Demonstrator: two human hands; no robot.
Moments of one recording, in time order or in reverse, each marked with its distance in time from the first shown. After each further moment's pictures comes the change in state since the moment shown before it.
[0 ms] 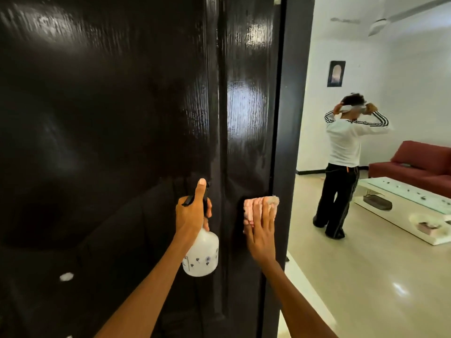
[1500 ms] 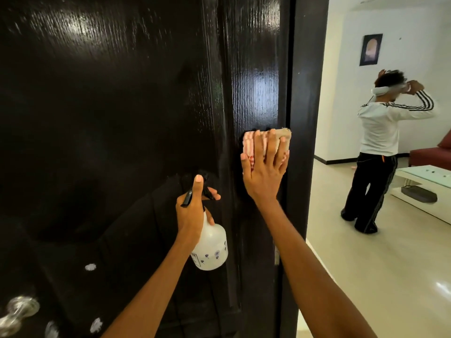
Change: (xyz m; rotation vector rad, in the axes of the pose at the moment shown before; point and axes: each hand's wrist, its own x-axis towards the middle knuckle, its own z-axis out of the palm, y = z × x) left_hand -0.006 0.010 0.013 0.002 0.127 0.125; right_hand 0.158 -0.054 -0.018 -0.226 0.254 0.013
